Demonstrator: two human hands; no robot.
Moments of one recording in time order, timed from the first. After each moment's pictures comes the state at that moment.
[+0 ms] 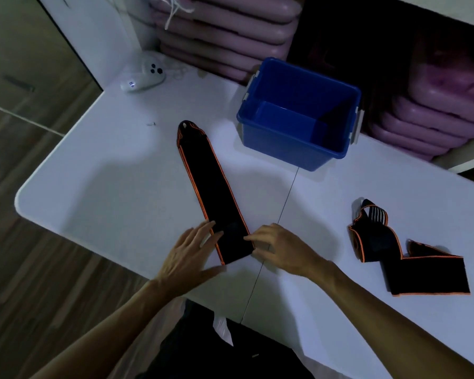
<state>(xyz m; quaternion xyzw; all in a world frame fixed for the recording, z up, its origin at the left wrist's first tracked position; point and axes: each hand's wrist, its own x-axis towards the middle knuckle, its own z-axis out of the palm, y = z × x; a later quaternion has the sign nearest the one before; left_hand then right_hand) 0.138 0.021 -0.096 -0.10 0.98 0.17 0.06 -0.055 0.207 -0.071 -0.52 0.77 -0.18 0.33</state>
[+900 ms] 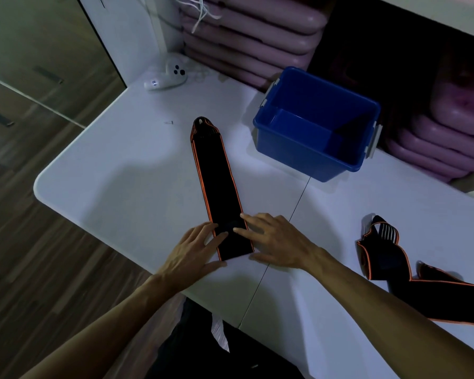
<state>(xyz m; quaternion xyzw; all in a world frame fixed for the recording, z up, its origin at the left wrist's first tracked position) 0.136 0.019 -0.094 -0.09 0.98 0.16 0.02 -0.077 0.174 -0.084 -0.71 0.68 0.00 0.15</state>
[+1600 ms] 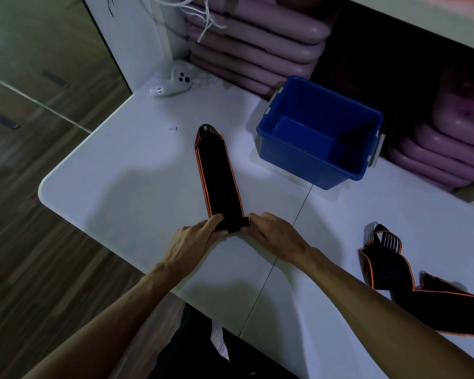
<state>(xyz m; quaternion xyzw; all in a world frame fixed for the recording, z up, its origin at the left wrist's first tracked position) 0.109 -0.001 -0.074 -0.17 0.95 0.23 -0.11 -0.074 0.148 -0.059 -0.56 0.77 -0.18 0.26</state>
